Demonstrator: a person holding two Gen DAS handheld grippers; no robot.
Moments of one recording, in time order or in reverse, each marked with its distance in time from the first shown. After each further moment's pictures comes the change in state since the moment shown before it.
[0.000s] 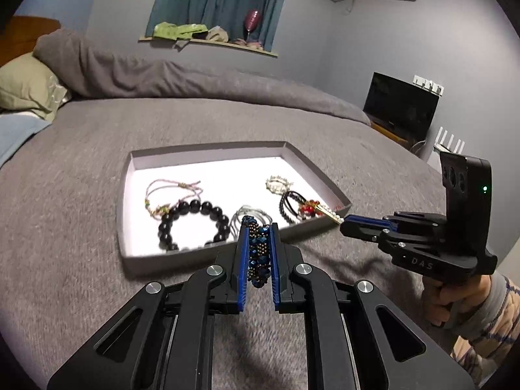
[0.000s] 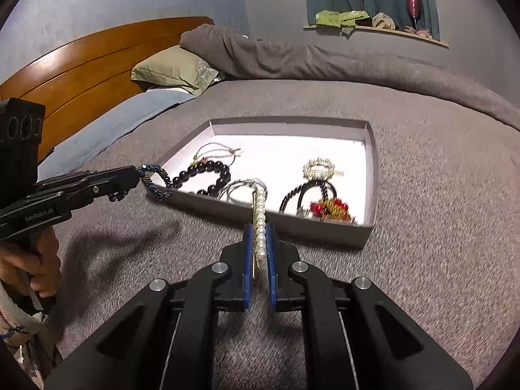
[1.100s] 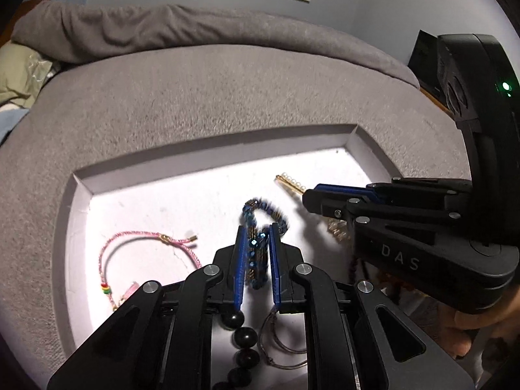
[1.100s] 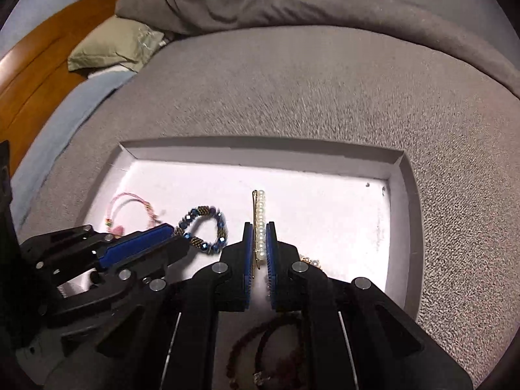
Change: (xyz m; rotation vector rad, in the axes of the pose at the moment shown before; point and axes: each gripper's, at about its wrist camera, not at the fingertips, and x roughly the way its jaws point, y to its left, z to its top) left arm 0.165 0.029 0.064 -0.033 0.279 0.136; right arm 0.162 -0.052 0.107 0.134 0.296 -0.083
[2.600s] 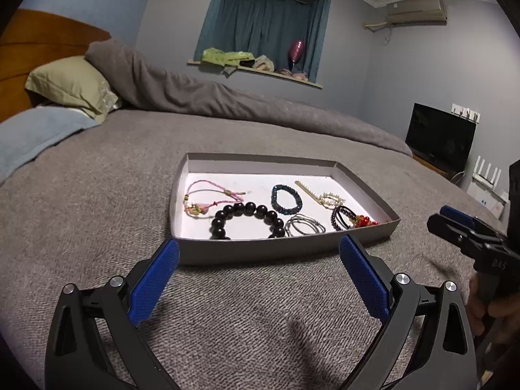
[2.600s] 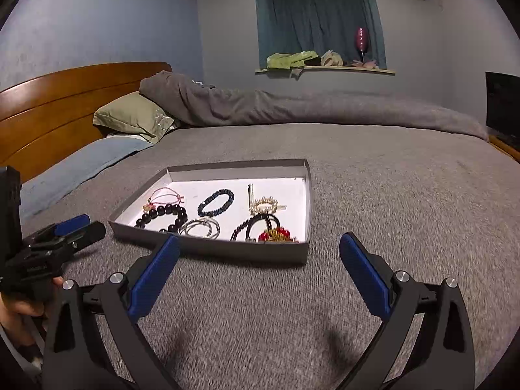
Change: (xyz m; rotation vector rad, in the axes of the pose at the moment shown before) left arm -0.139 0.014 -0.143 -0.077 -0.443 0.064; right arm -0.150 0.014 -0.184 -0.010 -0.535 -0.107
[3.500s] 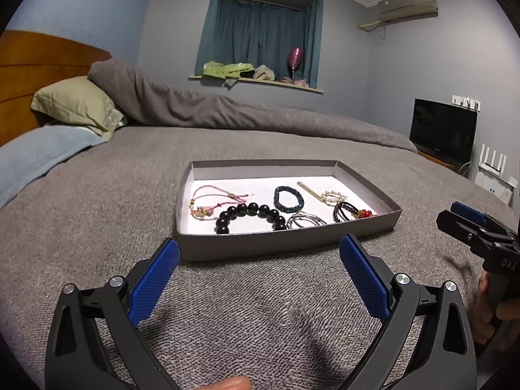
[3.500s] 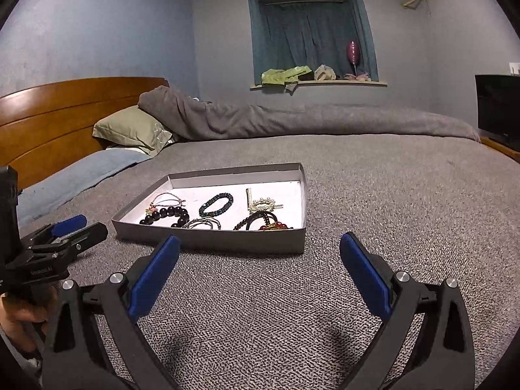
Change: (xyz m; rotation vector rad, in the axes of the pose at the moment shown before) left arm -0.013 -0.010 -0.013 0.062 -0.043 0.038; right arm -0.019 0.003 -0.022 0.007 -0.085 -0.013
